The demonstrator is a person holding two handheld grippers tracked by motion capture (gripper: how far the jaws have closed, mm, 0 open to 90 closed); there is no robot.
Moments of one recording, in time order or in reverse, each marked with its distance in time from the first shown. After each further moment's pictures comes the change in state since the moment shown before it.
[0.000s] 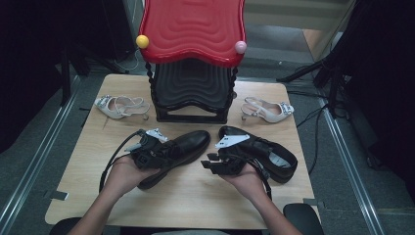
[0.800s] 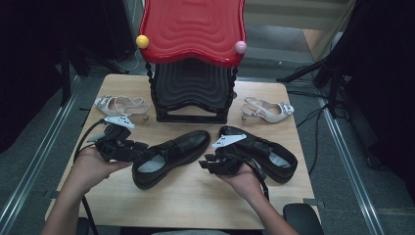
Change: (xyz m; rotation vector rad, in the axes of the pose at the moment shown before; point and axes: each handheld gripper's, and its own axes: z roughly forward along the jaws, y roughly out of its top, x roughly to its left) left arm 0.024 -0.011 -0.088 -0.105 0.004 0.005; right arm 0.005 0.004 0.005 0.016 0.003 0.020
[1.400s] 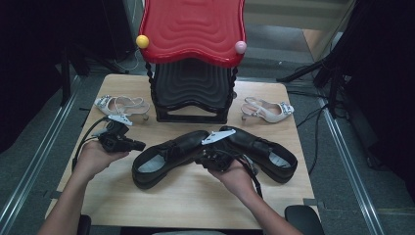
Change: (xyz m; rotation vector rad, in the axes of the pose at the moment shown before) left arm 0.074 -0.020 0.055 0.059 -0.007 -0.019; right arm 0.013 0.022 0.013 0.031 0.014 -0.005
